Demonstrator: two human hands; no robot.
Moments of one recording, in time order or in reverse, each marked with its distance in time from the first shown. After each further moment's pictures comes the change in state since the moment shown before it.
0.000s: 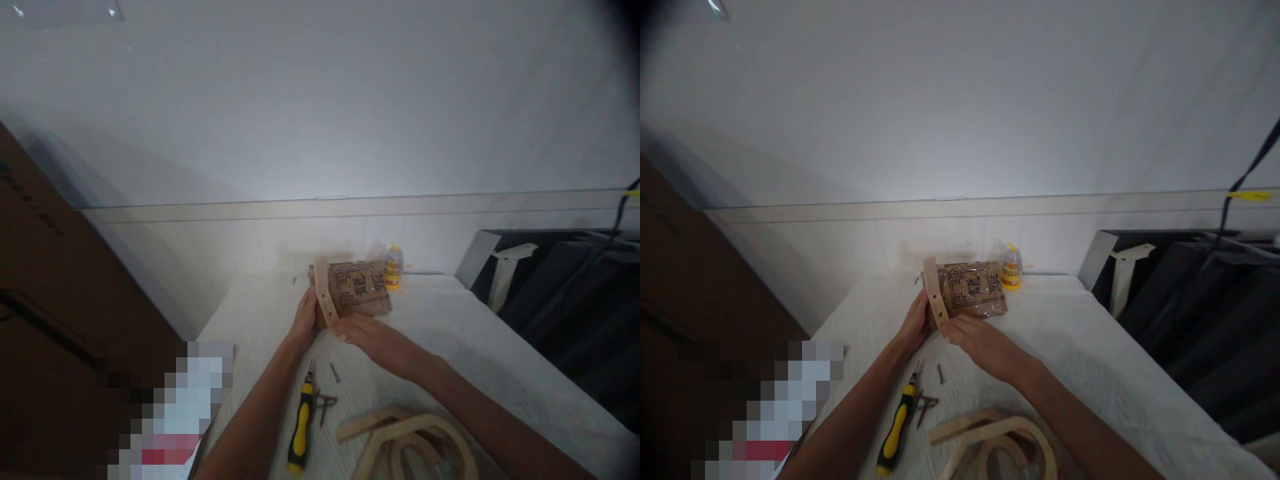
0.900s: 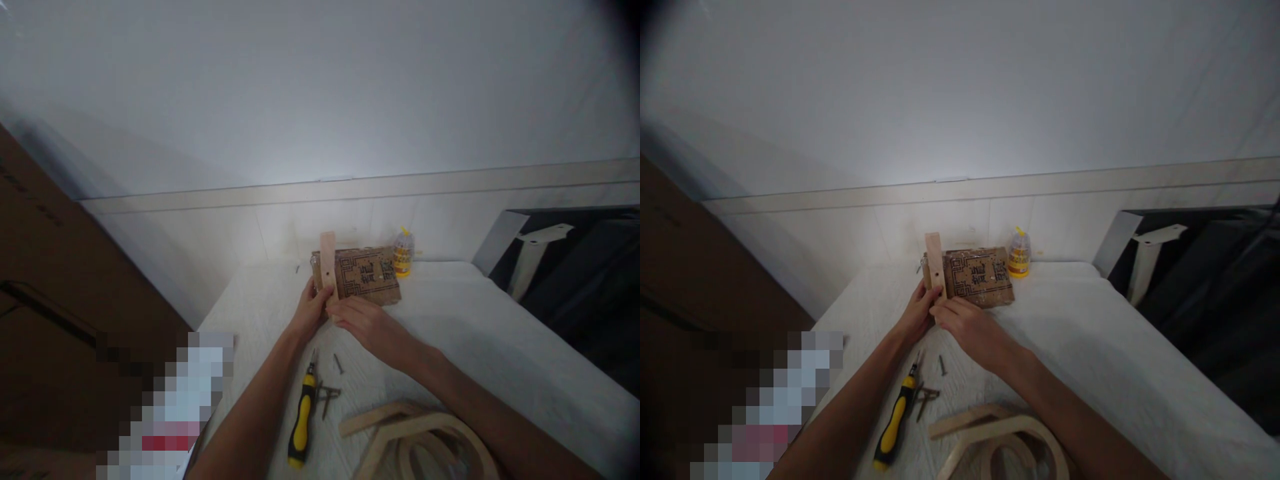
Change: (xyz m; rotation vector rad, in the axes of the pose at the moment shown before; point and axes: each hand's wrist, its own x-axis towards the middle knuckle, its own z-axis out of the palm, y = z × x) left_hand -0.002 0.000 0.003 0.012 -0.033 0.013; right_hand 0.019 -0.005 0.013 0.023 0.186 -0.009
